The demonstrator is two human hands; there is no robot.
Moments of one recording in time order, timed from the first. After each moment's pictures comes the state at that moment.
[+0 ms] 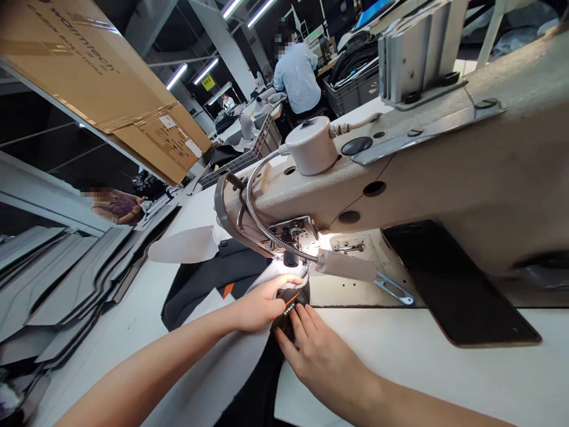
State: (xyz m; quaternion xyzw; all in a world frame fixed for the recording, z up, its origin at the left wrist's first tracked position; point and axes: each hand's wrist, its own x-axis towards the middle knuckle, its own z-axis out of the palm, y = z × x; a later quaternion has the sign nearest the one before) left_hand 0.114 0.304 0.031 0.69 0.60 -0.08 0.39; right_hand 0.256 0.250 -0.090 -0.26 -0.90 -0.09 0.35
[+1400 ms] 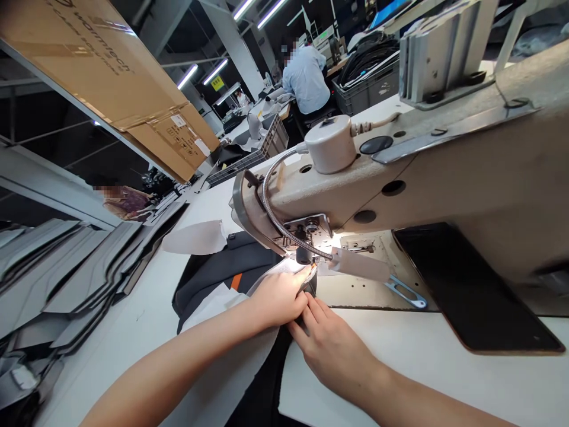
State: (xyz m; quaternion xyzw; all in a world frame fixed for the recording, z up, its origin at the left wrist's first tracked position) left_hand 0.134 0.310 0.017 0.77 0.59 -0.19 0.13; right_hand 0.258 0.262 -0.083 -0.25 -0.92 -0.05 0.30
